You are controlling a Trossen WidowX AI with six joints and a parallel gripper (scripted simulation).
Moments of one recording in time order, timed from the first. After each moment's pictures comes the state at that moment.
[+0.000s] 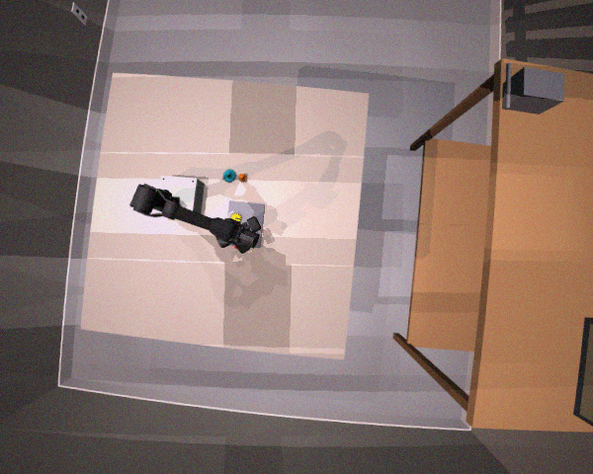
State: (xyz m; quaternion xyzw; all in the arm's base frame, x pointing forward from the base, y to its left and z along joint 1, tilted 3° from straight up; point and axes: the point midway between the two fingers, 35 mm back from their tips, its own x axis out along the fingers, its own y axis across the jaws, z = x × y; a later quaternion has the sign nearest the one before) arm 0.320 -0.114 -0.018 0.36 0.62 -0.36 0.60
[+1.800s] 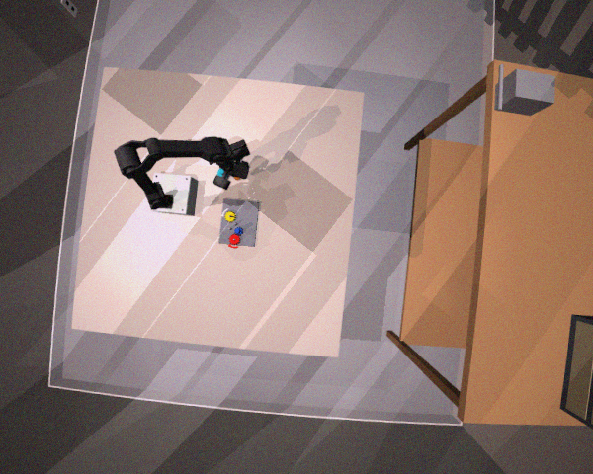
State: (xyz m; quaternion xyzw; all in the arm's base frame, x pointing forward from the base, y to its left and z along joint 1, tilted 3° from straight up) arm 0.296 0.151 0.012 0.15 0.70 -0.13 0.69
